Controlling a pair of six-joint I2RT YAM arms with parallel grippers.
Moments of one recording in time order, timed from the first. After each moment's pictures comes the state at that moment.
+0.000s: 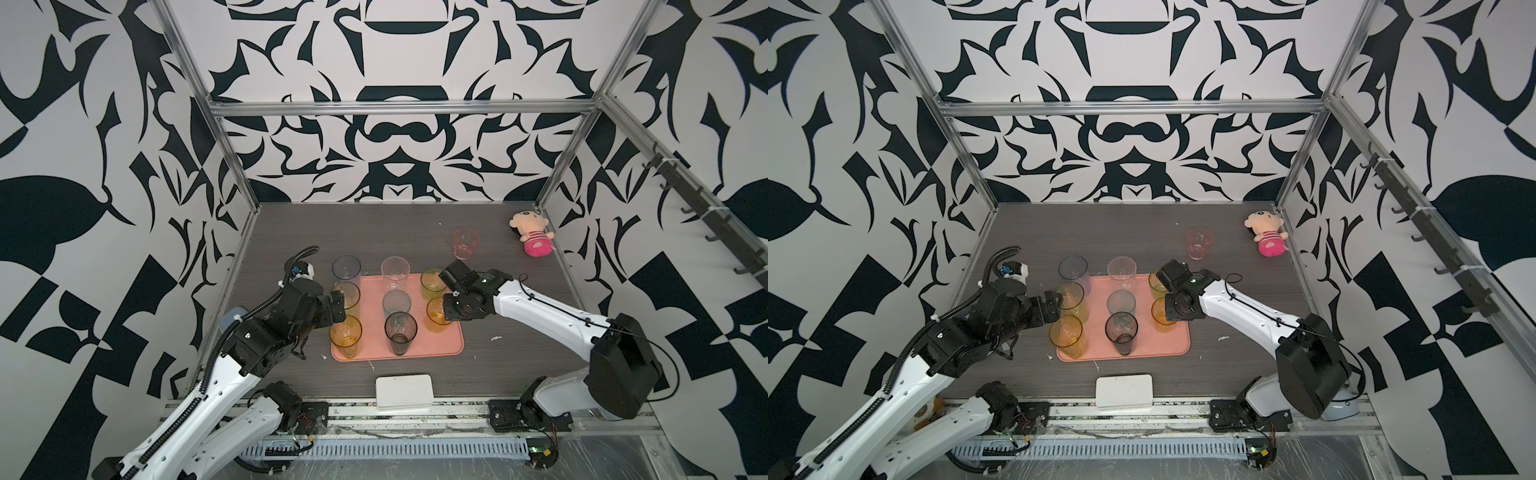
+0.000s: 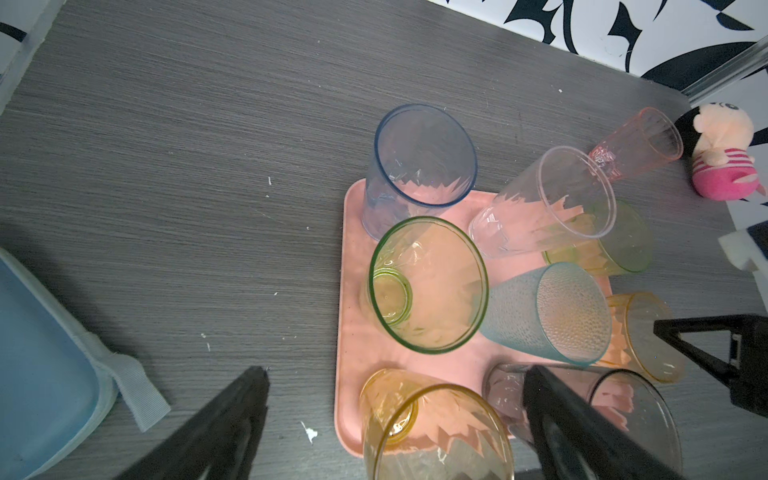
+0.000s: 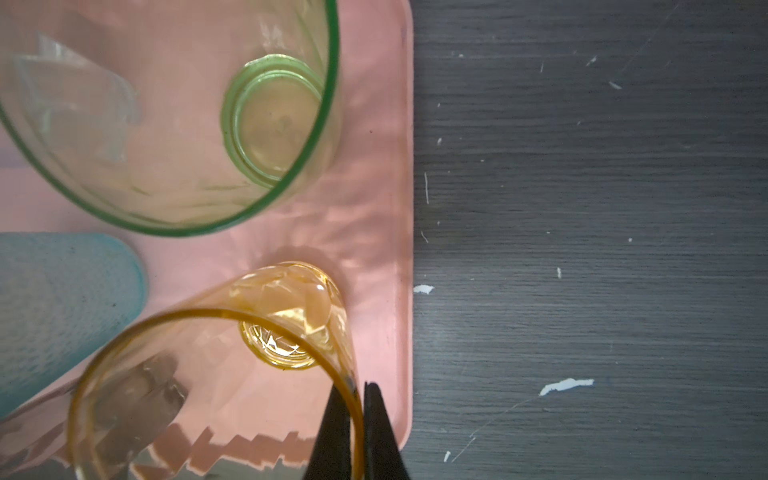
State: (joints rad) left arm -0.66 0.75 0.87 -0.89 -0.29 -0.65; right arm 0.66 1.45 1.00 -0.86 0.12 0.65
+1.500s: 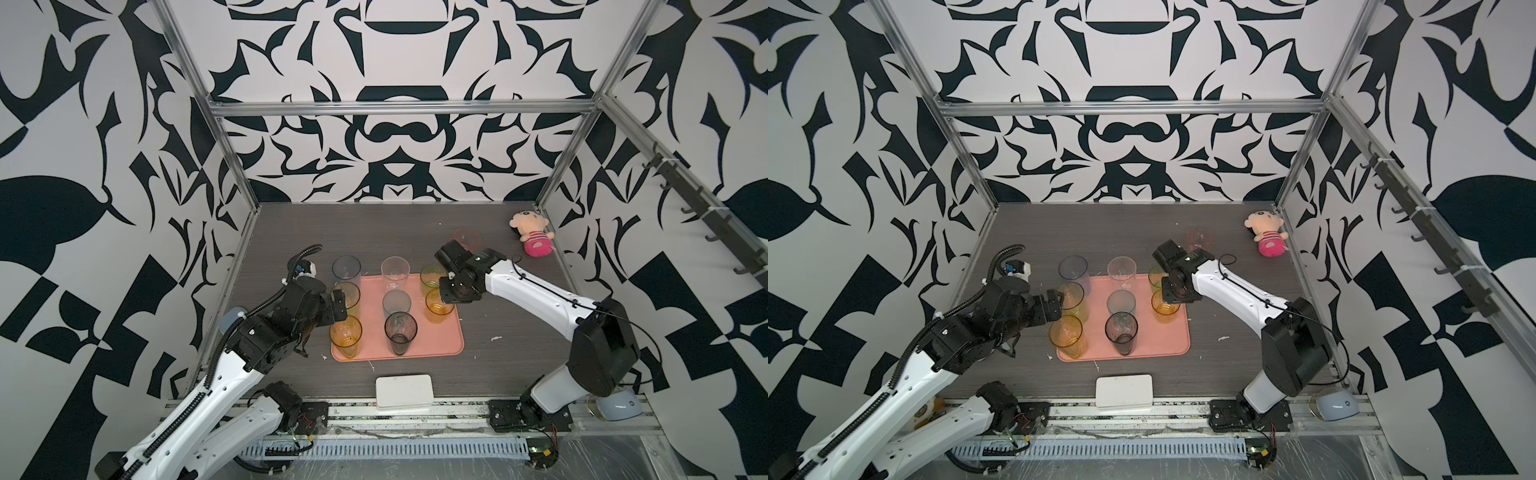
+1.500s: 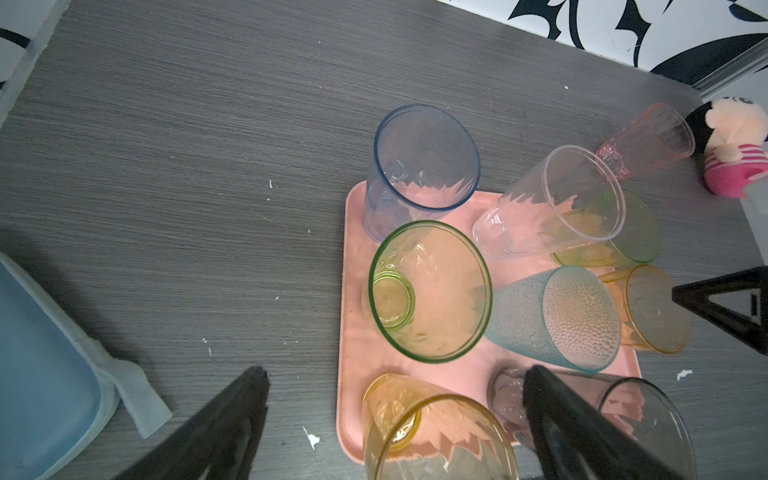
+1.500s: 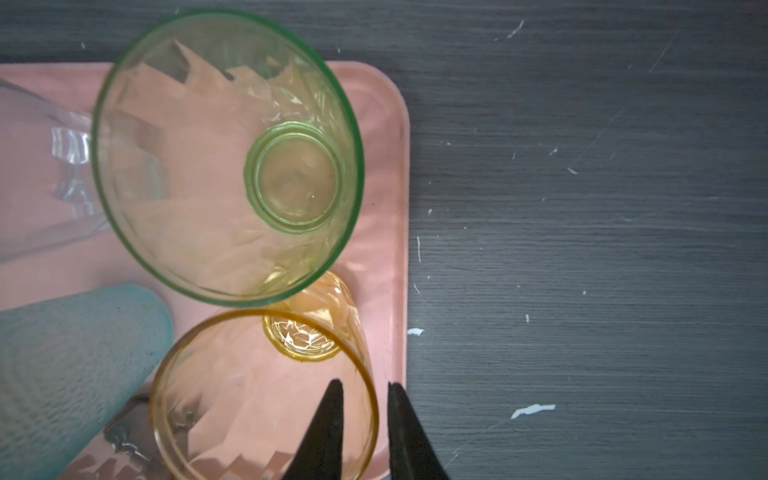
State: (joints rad) left arm -0.66 0.77 0.87 -0.87 -0.29 -0.64; right arm 0.61 1.57 1.23 -0.97 0.13 0.57
